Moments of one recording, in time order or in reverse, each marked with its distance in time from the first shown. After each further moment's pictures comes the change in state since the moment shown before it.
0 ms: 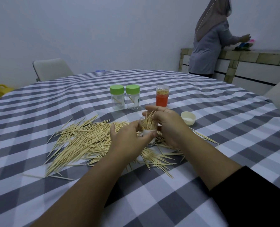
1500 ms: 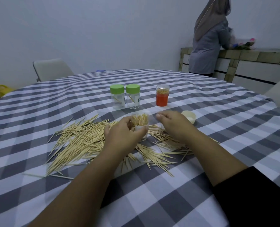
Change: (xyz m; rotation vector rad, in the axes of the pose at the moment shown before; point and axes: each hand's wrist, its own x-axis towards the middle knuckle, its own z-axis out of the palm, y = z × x) left_hand 0.008 -0.016 -0.005 -0.172 0.083 -0.135; right_hand 0.003 0.000 -0.026 -0.991 0.089 -0.093
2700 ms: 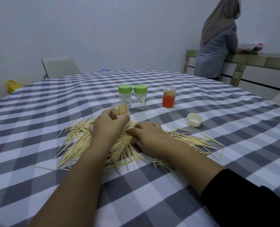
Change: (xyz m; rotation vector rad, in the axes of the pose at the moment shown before) left_hand 0.018 -0.019 -0.040 -0.106 0.210 -0.209; right_hand -0.006 -0.038 0.058 -0.596 -0.257 -0.475
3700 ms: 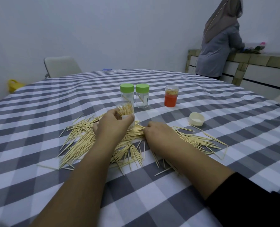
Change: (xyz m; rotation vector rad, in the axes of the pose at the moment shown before) left_hand -0.014 0.015 -0.001 0.053 -0.018 -0.001; right_hand -0.010 -0.005 -0.010 -0.196 0.008 0.112
